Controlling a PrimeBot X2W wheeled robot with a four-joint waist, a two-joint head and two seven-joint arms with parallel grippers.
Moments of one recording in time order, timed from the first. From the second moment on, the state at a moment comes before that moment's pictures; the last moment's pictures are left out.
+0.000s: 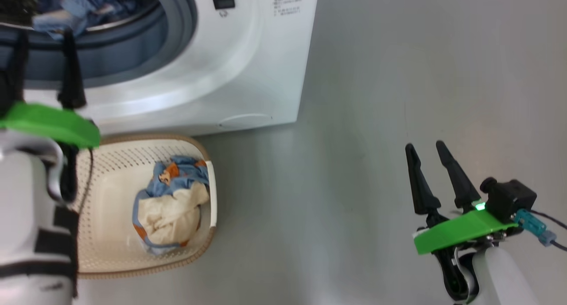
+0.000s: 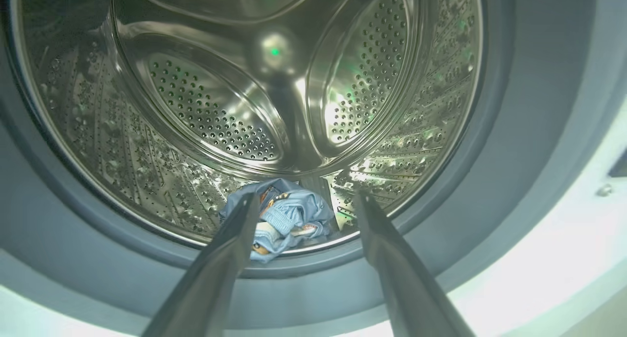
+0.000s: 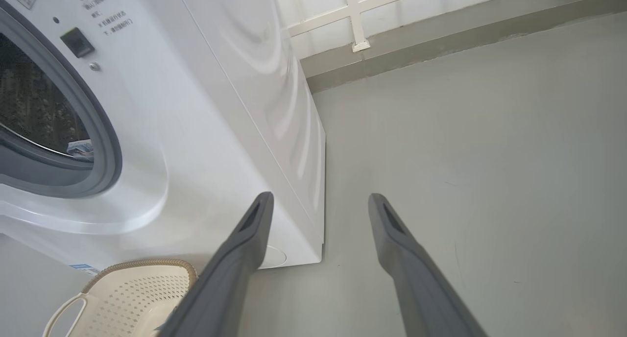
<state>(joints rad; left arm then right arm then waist) -0.78 0.17 0.03 0.60 -0.20 -0.10 -0.26 -0.27 -0.07 0.06 0.25 0.36 0.12 -0.26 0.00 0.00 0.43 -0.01</state>
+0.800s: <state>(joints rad) -0.30 0.10 0.10 0.24 -0.16 -0.09 -0.26 -0.16 -0.07 0.05 0.21 0.36 0.12 -0.26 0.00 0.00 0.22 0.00</state>
